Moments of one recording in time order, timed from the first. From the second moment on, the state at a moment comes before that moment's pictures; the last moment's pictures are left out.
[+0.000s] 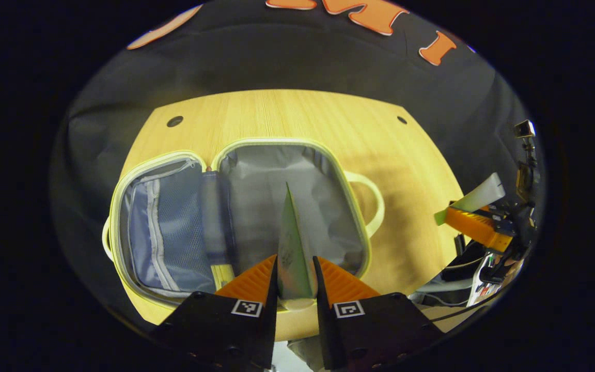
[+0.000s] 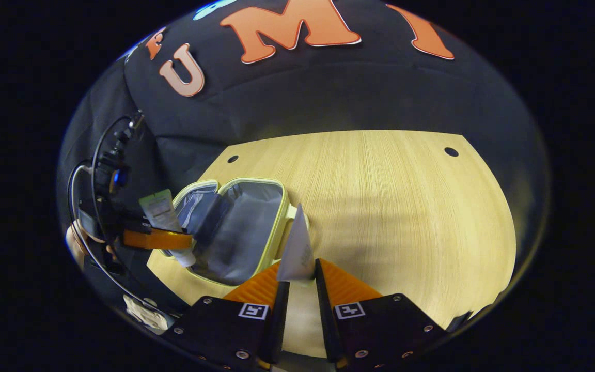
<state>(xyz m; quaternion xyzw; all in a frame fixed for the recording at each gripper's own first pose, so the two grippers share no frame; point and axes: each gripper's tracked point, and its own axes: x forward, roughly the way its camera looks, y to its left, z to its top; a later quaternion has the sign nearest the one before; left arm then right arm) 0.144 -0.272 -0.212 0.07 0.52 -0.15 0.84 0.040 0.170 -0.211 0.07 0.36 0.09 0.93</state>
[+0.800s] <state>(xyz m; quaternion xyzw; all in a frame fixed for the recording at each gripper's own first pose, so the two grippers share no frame) 0.190 -0.278 -0.234 0.13 0.53 -0.20 0.81 0.039 0.207 -0.213 0.09 0.38 0.02 0.92</state>
